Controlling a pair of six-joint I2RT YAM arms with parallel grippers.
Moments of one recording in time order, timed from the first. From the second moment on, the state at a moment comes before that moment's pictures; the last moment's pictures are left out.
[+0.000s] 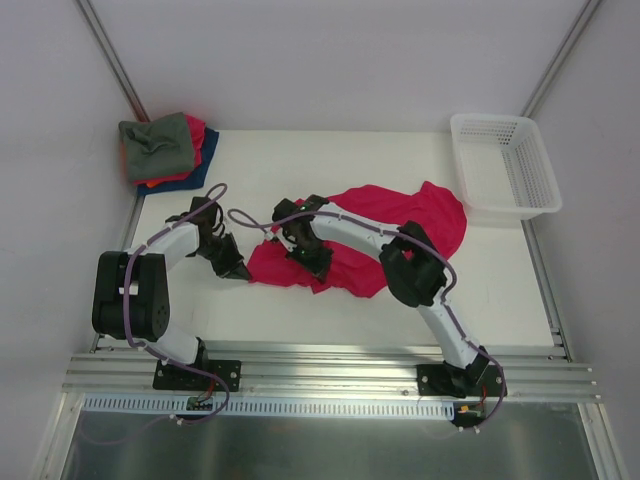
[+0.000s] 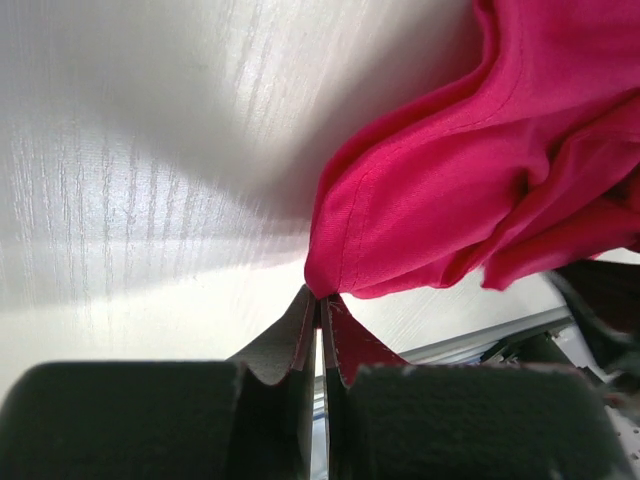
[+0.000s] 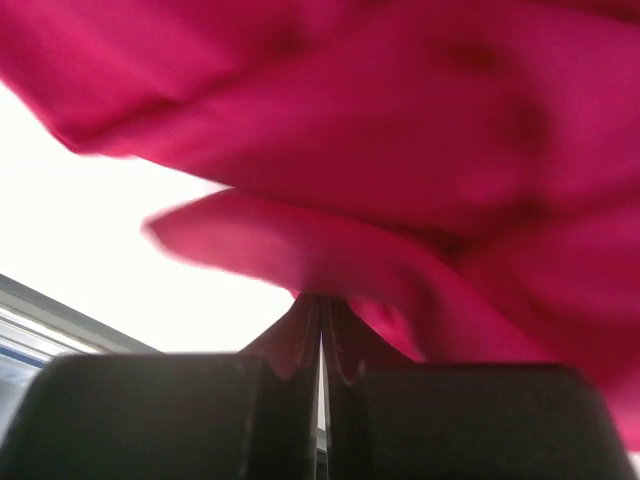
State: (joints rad) left arm -0.05 1.54 0.84 -0.66 0.42 -0.54; right arm 0.94 2.30 1.92 -1.18 -0.08 -0.06
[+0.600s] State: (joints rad) left arm -0.03 1.62 1.46 -0.69 0.37 -0.34; right arm 0.73 1.90 2.13 -1.12 0.04 -0.18
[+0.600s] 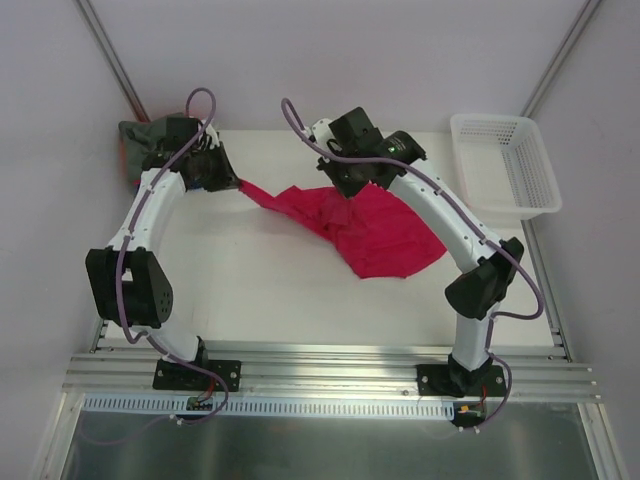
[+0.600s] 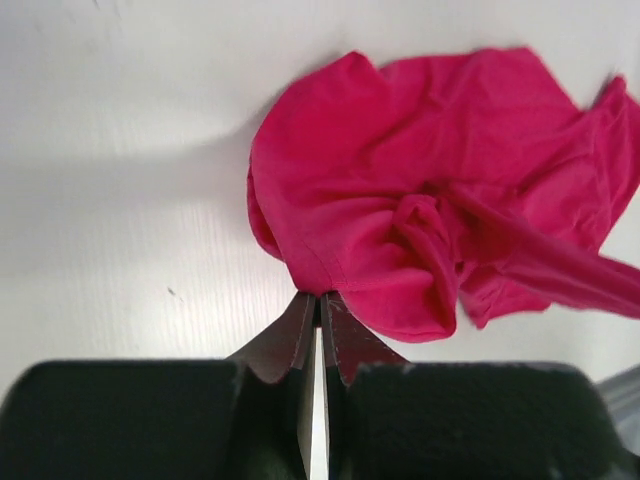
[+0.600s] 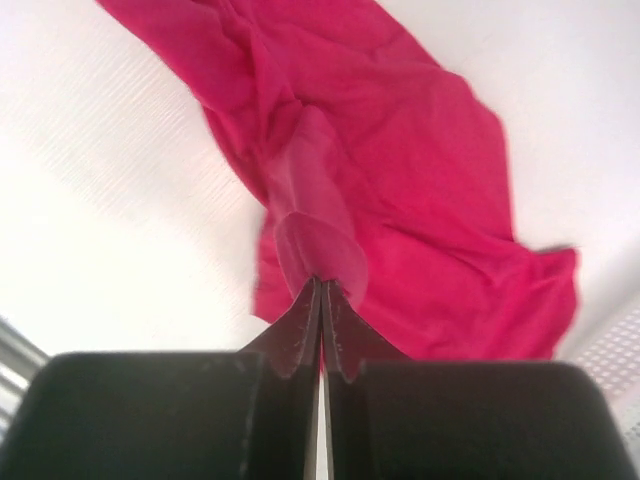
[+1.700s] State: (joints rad) left arm -0.07 1.53 2.13 -0.74 0.06 0.08; right arm 0.39 1.51 2.42 -0.97 0.16 -0.29
